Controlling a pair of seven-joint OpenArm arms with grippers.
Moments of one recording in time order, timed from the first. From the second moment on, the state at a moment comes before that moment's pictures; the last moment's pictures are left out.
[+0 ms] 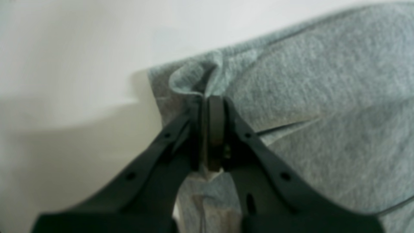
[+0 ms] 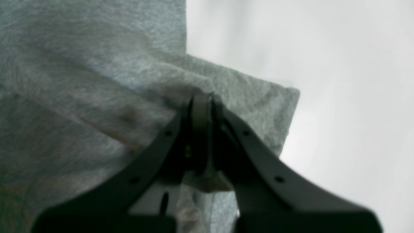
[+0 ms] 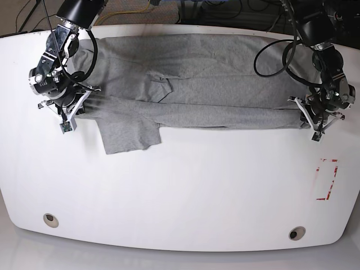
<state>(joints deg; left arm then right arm) -3.4 -14.8 -26.5 84.2 -3.4 -40.5 54.3 -3.0 7.6 30.3 99.2 8.7 40.6 -62.9</state>
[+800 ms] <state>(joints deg) -2.2 -16.7 -26.5 85.4 -3.3 -40.6 54.6 -1.0 7.5 32.4 102.1 8.7 40.6 -63.3</state>
